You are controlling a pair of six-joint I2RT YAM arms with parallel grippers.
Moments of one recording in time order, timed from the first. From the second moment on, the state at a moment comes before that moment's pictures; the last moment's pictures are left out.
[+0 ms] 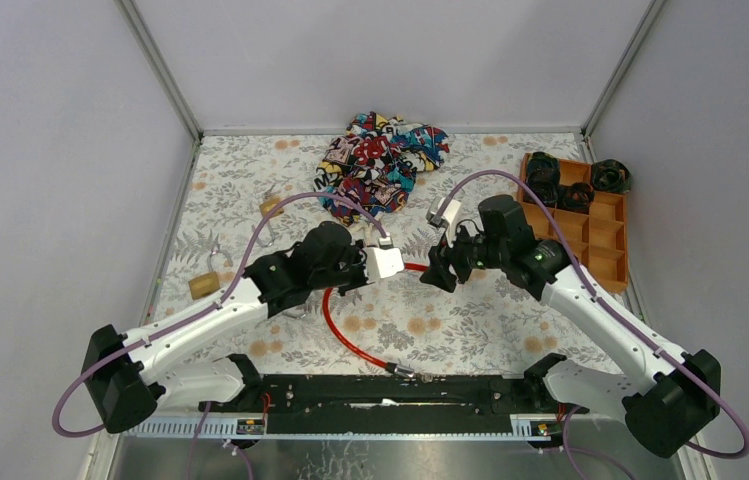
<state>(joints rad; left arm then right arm) -0.87 1.14 0.90 -0.41 0.15 0.54 0.56 1.09 0.91 -0.49 -0.56 -0.24</state>
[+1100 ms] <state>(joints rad) -0.48 1.16 0.76 -0.55 0.72 0.85 0.58 1.10 0.93 -0.54 -0.52 -0.49</state>
